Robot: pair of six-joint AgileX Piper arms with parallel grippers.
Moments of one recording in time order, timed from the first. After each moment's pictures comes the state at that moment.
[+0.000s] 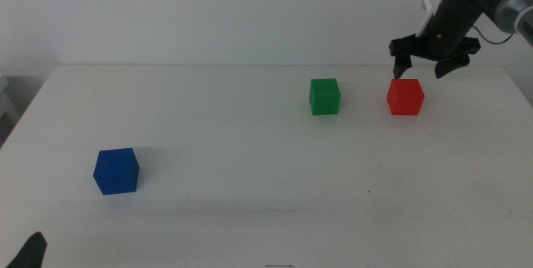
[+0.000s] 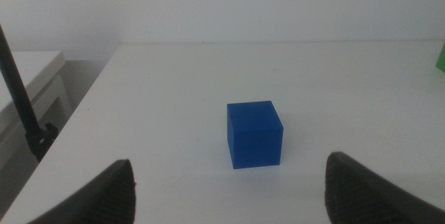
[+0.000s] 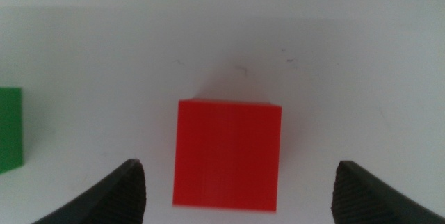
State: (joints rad) left arm -0.03 -0.01 0.03 0.02 0.23 -0.04; right arm 0.10 2.39 -2.33 0.00 1.21 0.06
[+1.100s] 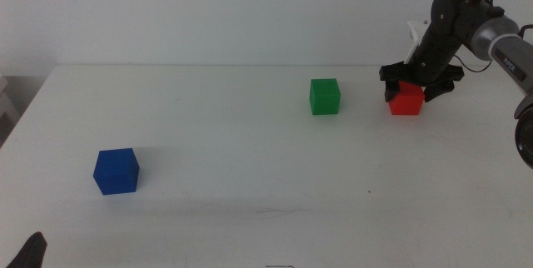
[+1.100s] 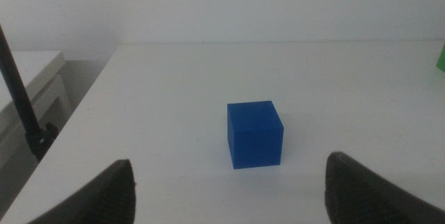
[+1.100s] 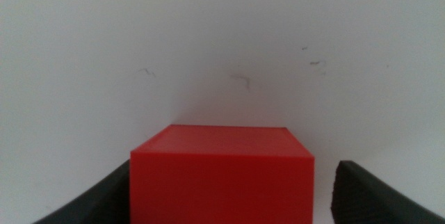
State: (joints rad) left arm -0.03 -0.01 0.03 0.02 0.23 -0.04; right arm 0.10 2.52 -2.34 0.00 1.14 0.10
